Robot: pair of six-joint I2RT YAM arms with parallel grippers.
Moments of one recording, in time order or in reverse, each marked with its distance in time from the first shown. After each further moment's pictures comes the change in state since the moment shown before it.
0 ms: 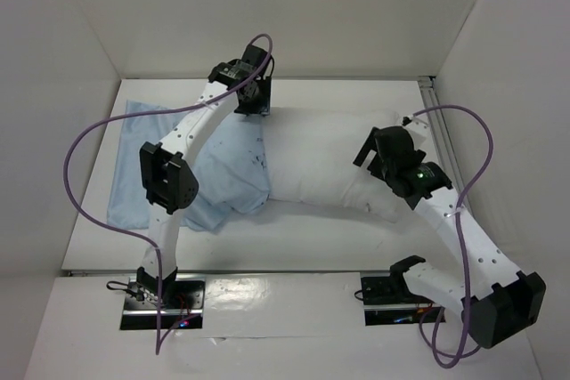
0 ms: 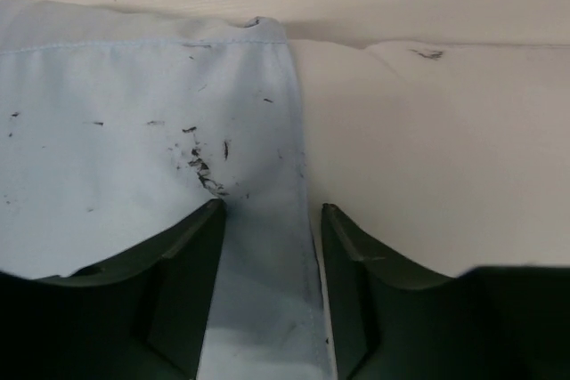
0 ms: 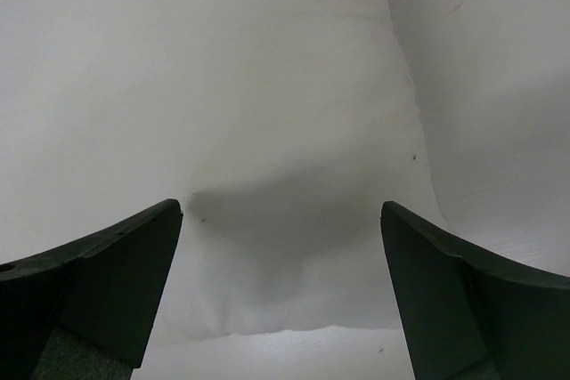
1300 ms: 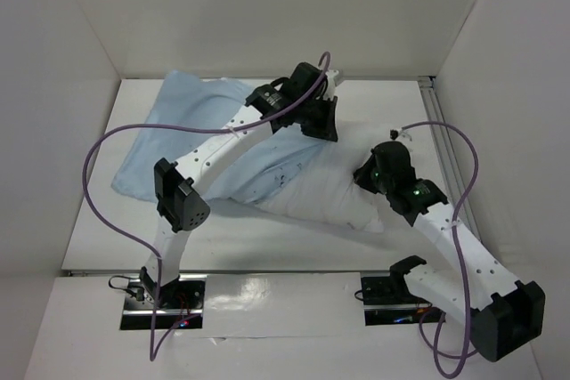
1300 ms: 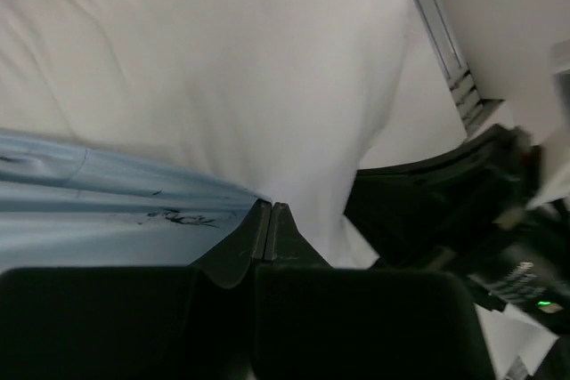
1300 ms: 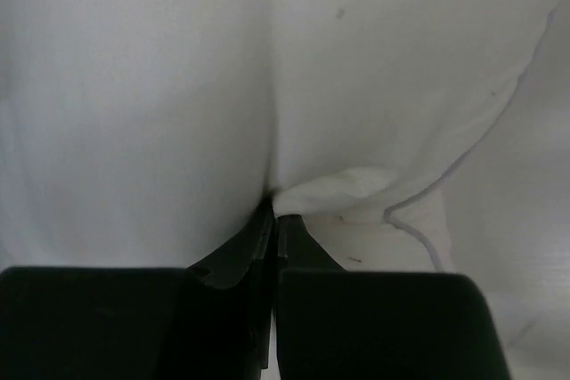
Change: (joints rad) left arm -0.312 -0.064 0.015 0.172 0.451 -0.086; right arm -0.032 -0.082 -0.172 0.222 -0.314 0.015
